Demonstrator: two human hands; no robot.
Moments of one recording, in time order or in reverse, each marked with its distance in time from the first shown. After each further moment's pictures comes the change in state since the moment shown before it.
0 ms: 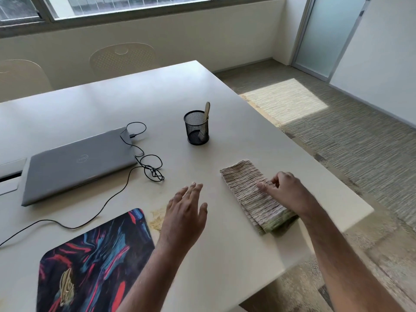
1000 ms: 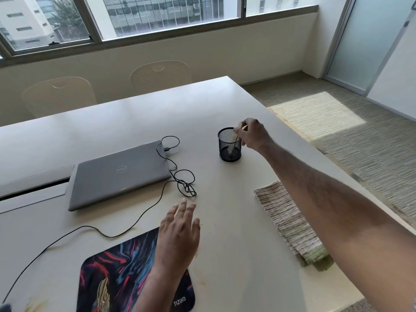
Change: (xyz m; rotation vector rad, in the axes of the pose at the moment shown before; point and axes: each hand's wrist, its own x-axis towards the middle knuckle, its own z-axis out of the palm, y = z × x) left_hand -0.008 -0.077 -0.031 0.119 0.061 -0.161; right_hand 0.186 -0.213 -0.005 0.356 0.198 -0.331
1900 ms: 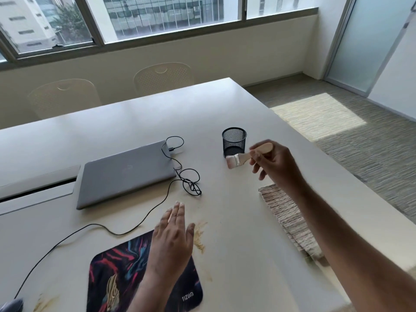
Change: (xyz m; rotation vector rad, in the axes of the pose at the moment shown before) left_hand -0.021 -0.031 -0.008 0.097 0.036 0.032; right_hand -0.141 0.003 -0.035 0.542 -0.050 -0.185
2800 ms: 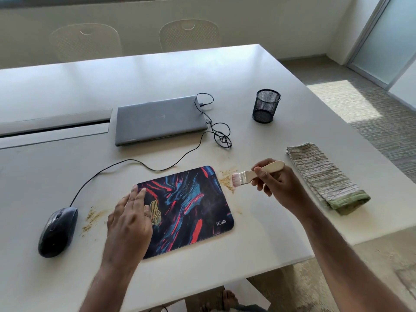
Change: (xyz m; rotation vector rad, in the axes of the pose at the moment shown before) left_hand -0.142 -0.136 -0.041 -0.070 0.107 -0.295; right_hand -0.154 -0.015 0.096 -0.005 -0.200 0.161
